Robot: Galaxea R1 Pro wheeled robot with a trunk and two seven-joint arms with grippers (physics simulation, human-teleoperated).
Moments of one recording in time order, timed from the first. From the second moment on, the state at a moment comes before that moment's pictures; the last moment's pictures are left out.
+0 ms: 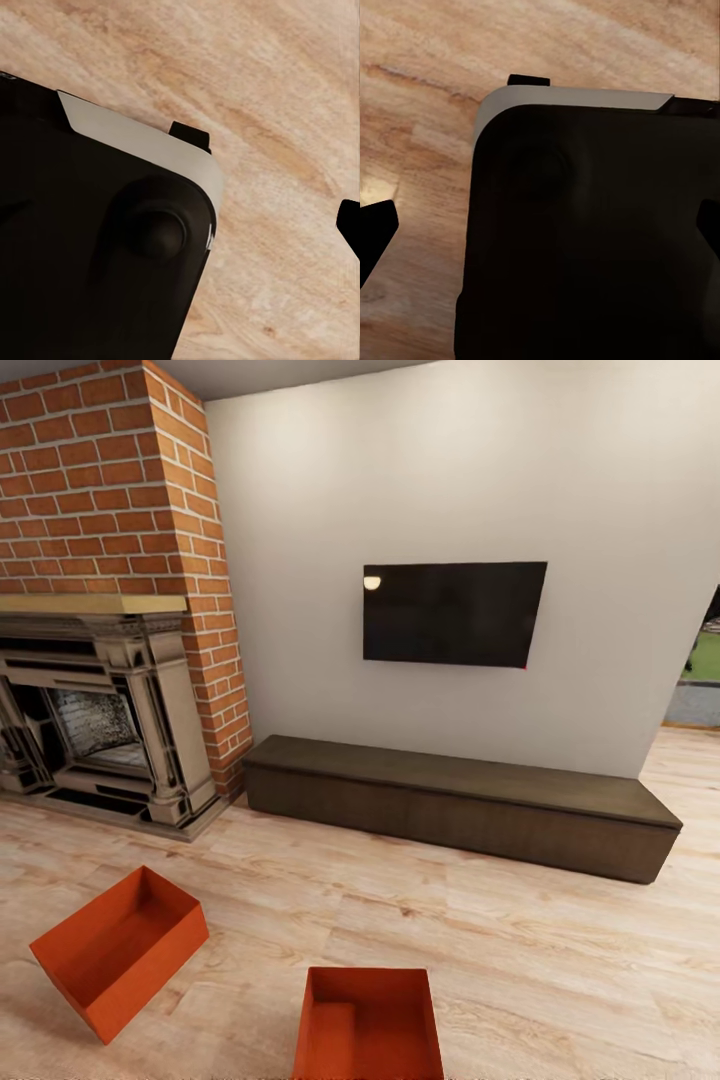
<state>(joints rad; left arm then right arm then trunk) 0.00 0.01 0.01 -0.05 0.11 -0.13 -0.01 -0.12 -0.01 0.61 0.02 -0.27 -0.12 0.01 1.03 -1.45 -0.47</state>
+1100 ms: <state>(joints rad) 0.00 0.01 0.01 -0.05 0.11 -0.13 -0.01 -0.12 -0.01 0.61 0.02 -0.27 -0.12 0.01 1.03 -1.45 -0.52</state>
